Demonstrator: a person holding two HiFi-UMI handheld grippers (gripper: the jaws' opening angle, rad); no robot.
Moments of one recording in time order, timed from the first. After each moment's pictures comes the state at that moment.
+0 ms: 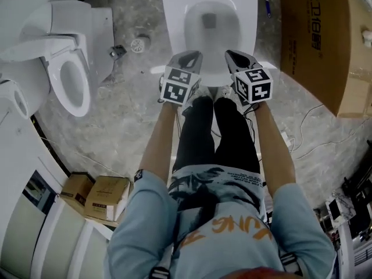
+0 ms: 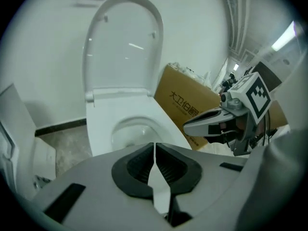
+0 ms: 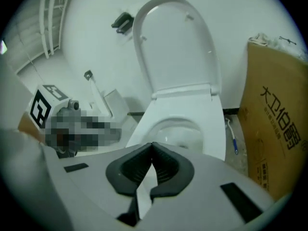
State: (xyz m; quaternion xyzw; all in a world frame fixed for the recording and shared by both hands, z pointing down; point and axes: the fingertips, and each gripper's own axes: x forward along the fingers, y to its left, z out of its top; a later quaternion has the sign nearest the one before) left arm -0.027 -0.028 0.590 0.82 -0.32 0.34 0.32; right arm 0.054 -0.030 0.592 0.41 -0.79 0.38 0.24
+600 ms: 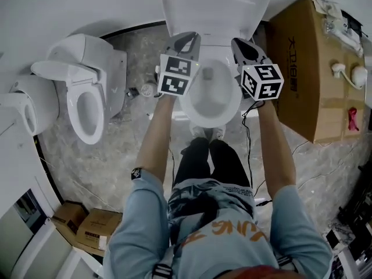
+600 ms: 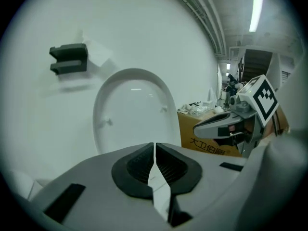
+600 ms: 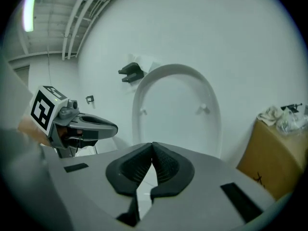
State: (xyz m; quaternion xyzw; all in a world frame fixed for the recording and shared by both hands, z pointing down) left arm -0.023 -0.255 0.333 0.87 -0.42 0.24 0.11; right arm 0.078 -0.242 0.343 0.49 -0.84 0.19 0.13
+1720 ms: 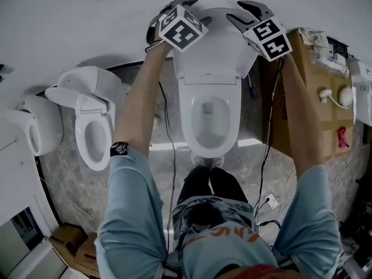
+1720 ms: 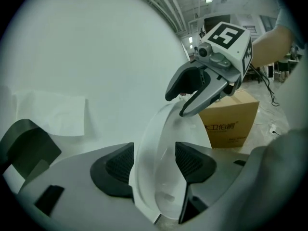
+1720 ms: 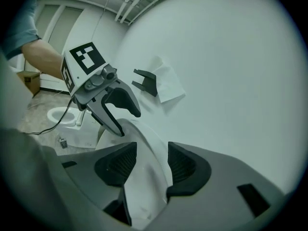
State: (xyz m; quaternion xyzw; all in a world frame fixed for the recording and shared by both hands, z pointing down) left arm -0.001 -0.438 0.184 0.88 -0.30 0.36 -0.09; right arm 0.058 -0.428 0.155 0.38 -0.87 -0.10 0.30
